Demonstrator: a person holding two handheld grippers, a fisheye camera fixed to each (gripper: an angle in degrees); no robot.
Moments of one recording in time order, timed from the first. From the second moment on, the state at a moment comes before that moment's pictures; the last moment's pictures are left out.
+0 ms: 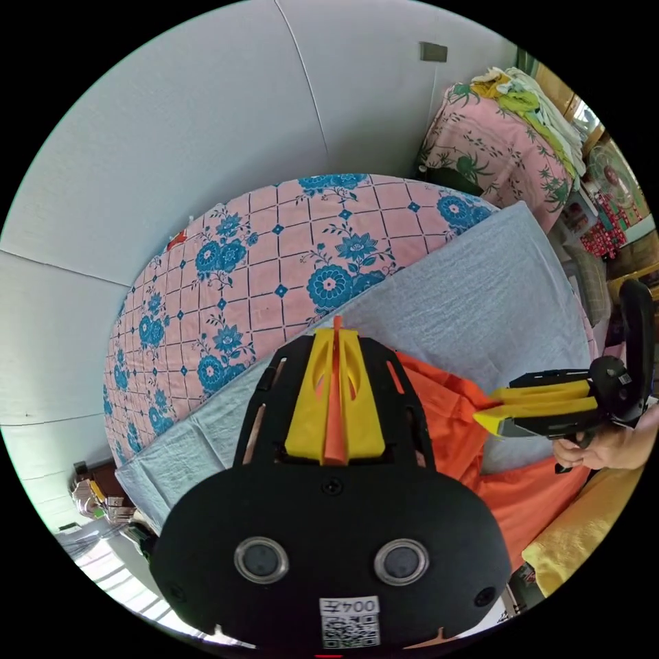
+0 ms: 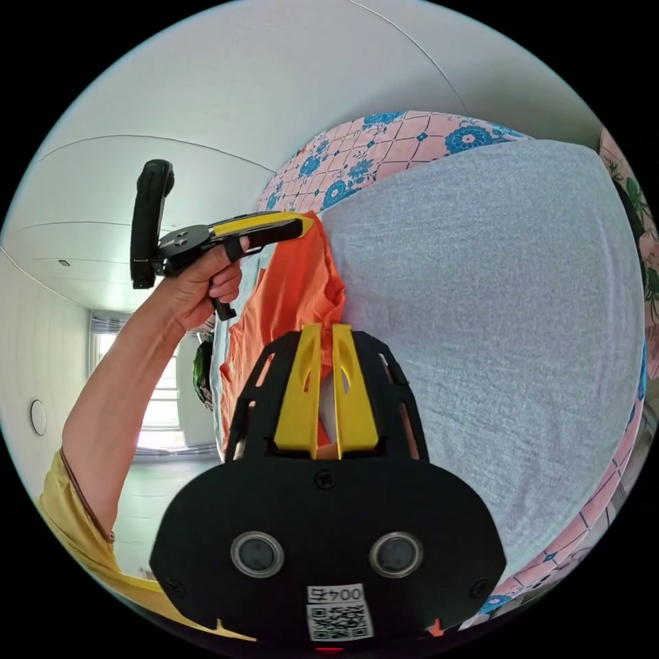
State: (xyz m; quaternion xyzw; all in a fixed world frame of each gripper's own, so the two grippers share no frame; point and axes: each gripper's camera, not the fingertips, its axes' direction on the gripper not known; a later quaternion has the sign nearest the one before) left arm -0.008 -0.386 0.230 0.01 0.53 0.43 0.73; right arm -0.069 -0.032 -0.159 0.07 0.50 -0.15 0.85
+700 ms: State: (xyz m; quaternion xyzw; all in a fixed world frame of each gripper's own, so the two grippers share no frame) left arm -0.250 -0.306 0.369 0.11 0.64 0.23 0.73; right arm -0.061 0.156 -0.009 -0.07 0.66 -0.55 0.51
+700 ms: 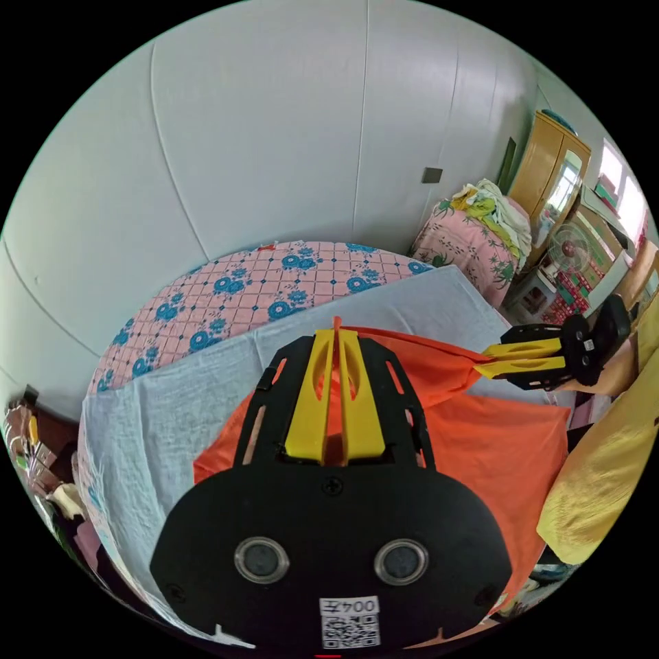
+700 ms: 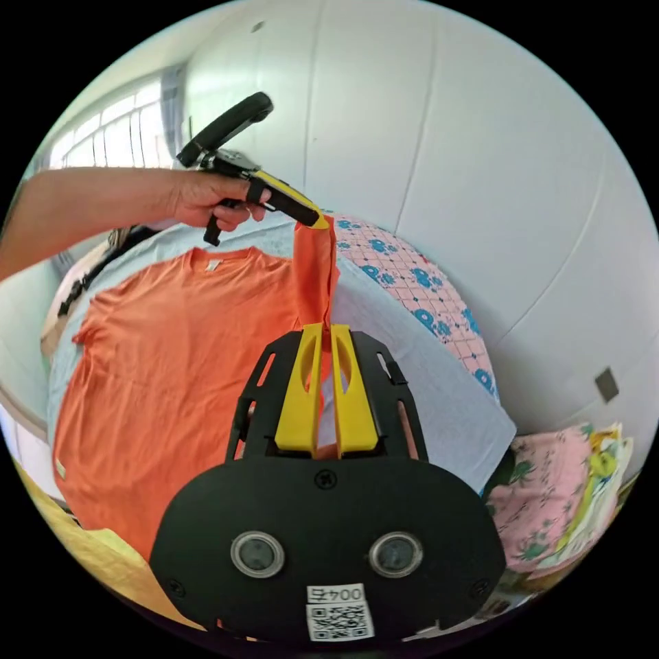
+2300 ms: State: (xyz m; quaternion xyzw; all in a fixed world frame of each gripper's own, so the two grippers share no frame) left arm -0.158 -0.285 0.440 -0.03 0.60 0.14 0.79; right arm -0.085 -0.111 -0.203 0.05 0.35 -0.01 0.93
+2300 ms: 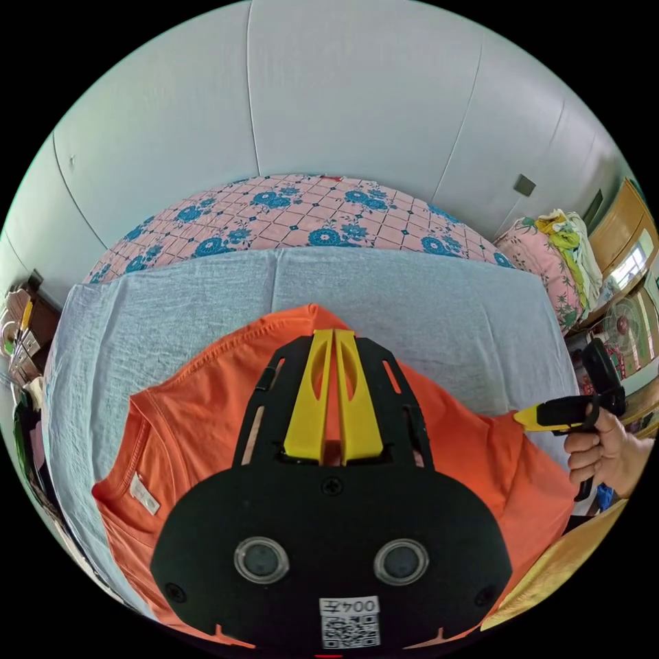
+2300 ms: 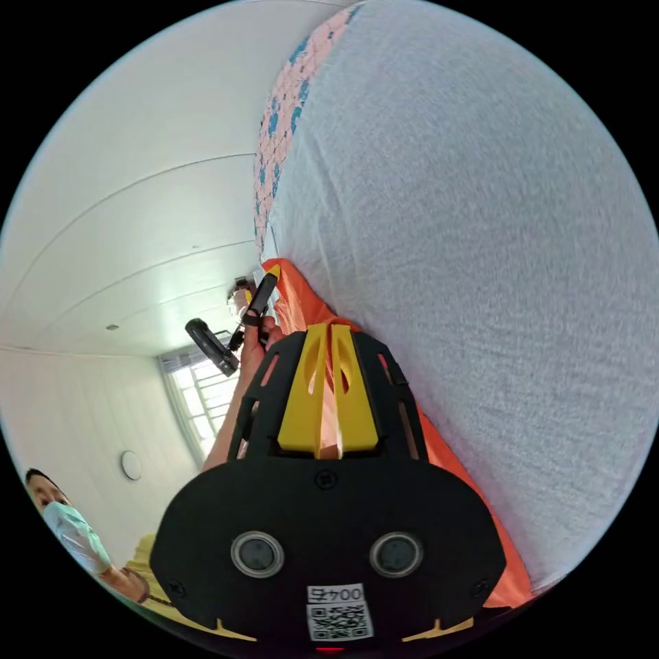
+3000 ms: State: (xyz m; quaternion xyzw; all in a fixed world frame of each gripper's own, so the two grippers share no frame) left arm -0.294 -0.207 0.363 0.02 0.59 0.08 0.80; right arm -0.069 0.016 -0.092 -0.10 0.59 -0.42 0.69
